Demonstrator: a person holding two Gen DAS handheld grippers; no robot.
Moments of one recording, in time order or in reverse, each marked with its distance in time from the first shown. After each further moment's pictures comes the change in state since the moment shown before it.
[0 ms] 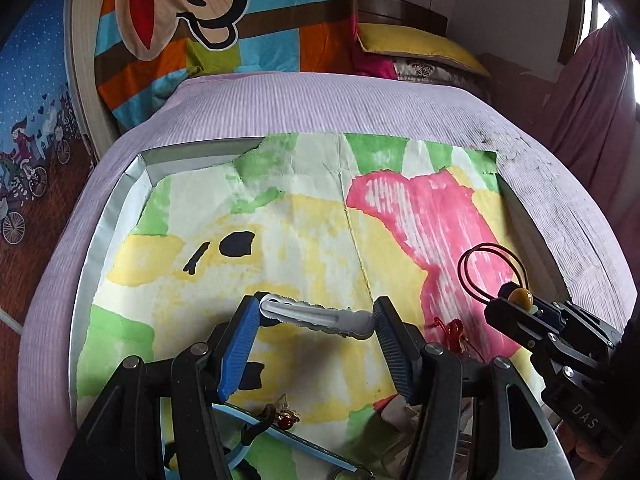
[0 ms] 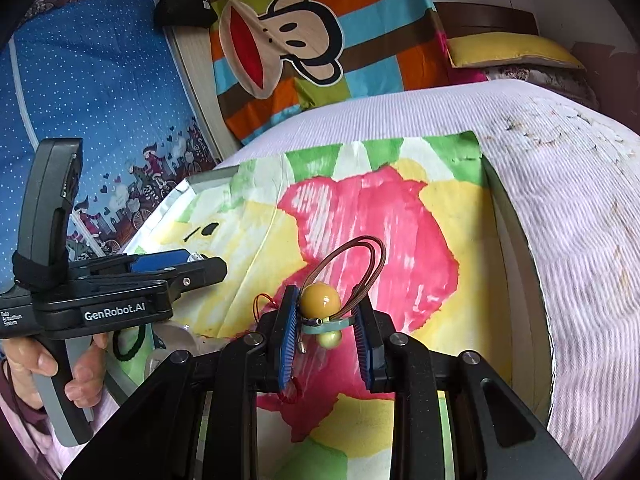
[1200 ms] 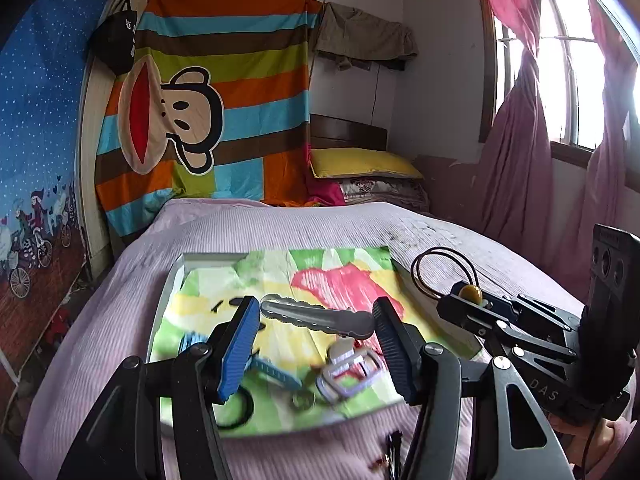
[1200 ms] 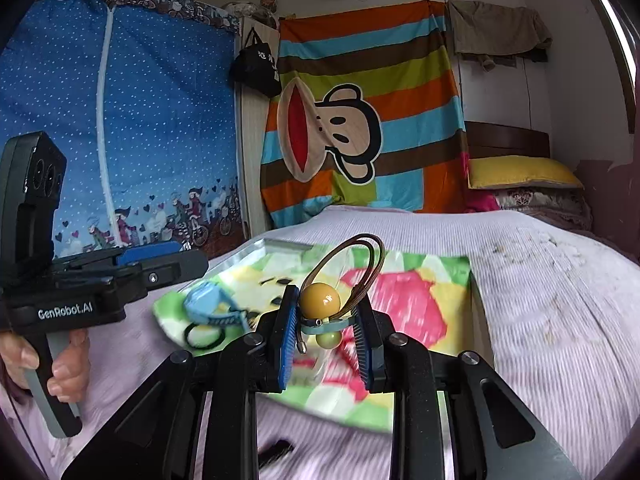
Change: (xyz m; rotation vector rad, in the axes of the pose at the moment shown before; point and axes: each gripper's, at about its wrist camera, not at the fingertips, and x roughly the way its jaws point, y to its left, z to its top) left arm -0.145 -0.005 -0.068 0.068 -0.485 -0.126; right arm -0.137 0.066 -0.024 -0.240 -0.367 -0.012
